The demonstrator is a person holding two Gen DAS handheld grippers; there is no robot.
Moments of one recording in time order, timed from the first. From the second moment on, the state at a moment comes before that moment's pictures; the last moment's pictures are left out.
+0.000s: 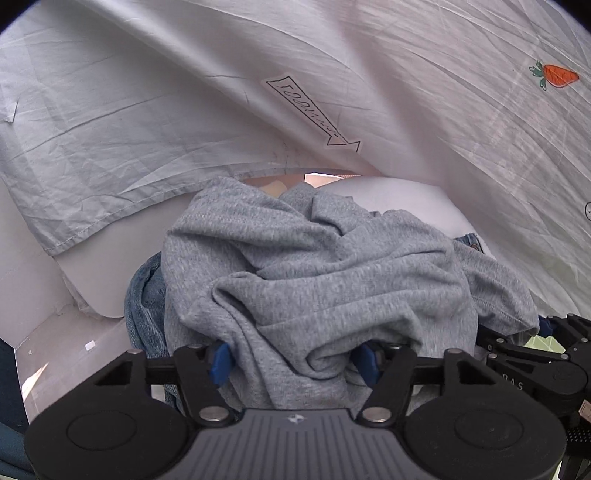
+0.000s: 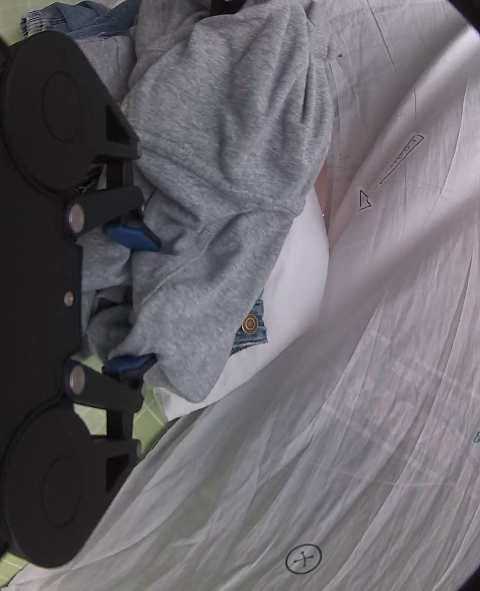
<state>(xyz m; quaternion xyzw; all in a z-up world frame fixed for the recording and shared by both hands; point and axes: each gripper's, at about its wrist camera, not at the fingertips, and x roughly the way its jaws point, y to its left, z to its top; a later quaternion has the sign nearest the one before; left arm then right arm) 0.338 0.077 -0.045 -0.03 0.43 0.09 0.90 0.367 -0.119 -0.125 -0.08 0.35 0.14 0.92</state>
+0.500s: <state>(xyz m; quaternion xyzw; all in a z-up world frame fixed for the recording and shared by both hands) 0.241 -0.006 0.024 -0.03 0.34 0.02 0.94 0.233 -0.206 -0.042 -0.09 0.21 0.05 0.97</state>
